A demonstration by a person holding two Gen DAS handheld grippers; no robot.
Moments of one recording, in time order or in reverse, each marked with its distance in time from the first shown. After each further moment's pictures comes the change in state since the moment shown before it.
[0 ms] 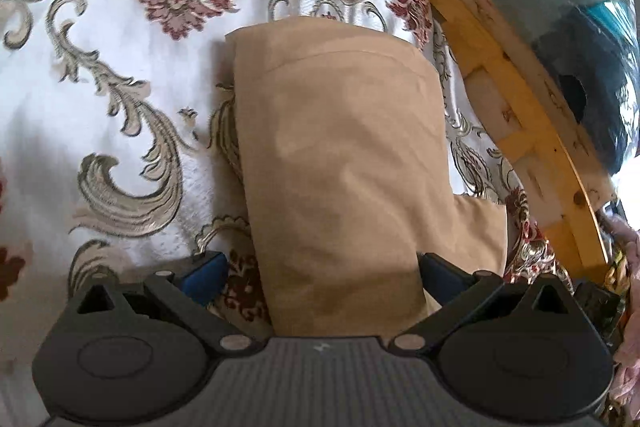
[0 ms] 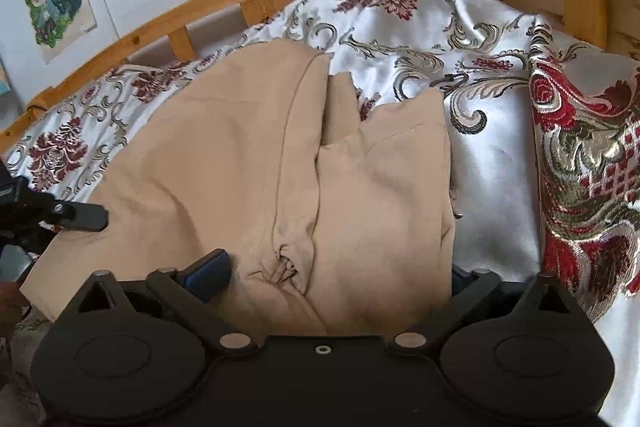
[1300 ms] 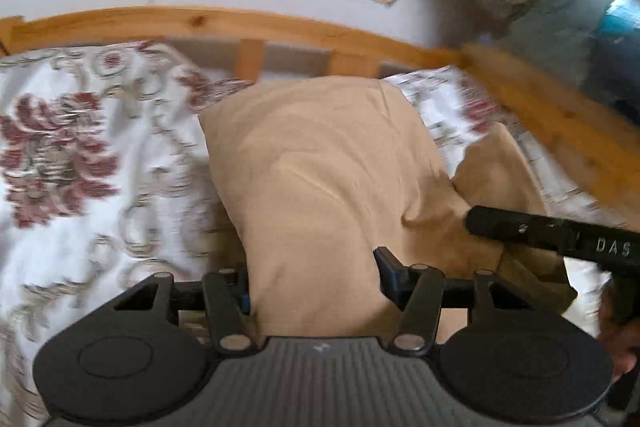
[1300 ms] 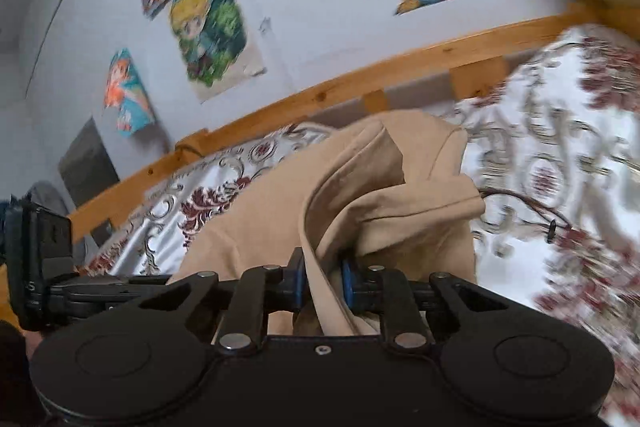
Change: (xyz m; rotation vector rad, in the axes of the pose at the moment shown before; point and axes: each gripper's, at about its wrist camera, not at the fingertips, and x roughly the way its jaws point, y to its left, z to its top) left arm -0.115 0.008 0.020 0.281 -0.399 0.477; right arm 0.072 0.180 0.087 -0.132 -0.129 0.415
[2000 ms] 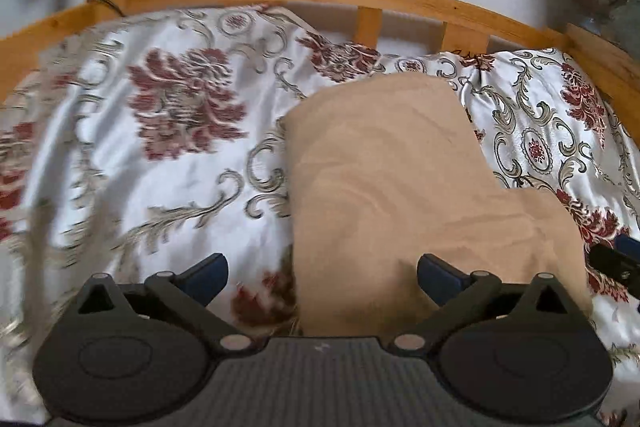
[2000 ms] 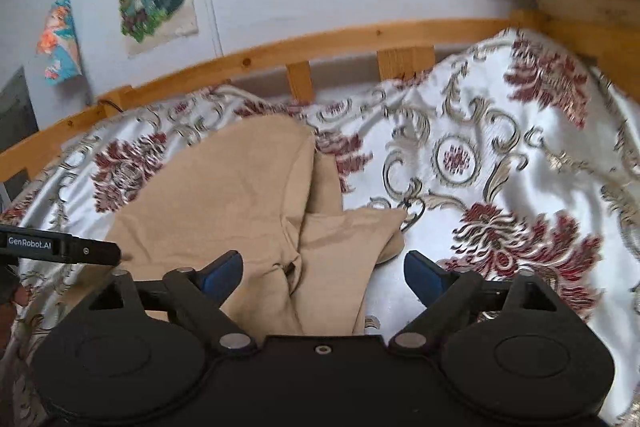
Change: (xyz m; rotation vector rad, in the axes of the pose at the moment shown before) left arm -0.051 -0.004 -0.010 -0.122 0.112 0.307; right arm -0.045 -0.005 -0.034 -0.089 -0.013 -0.258
